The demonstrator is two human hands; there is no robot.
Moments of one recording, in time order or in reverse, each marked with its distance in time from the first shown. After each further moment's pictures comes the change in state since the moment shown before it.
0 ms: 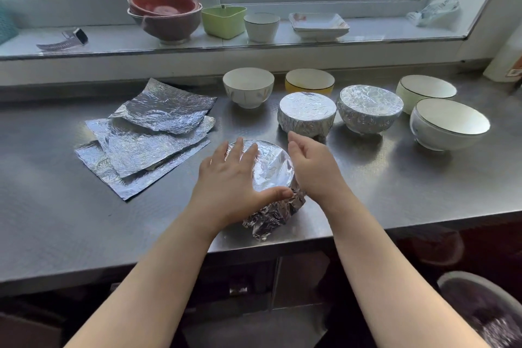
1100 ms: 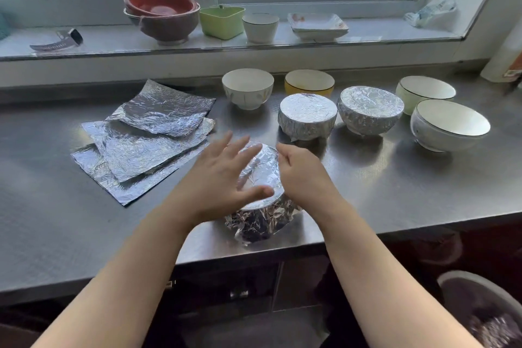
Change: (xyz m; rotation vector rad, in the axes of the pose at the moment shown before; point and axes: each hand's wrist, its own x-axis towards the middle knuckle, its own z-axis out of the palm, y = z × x) left_hand 0.008 -0.035 -0.015 -0.105 0.012 0.258; right_hand 0.008 0.001 0.023 -0.275 -0.048 -0.050
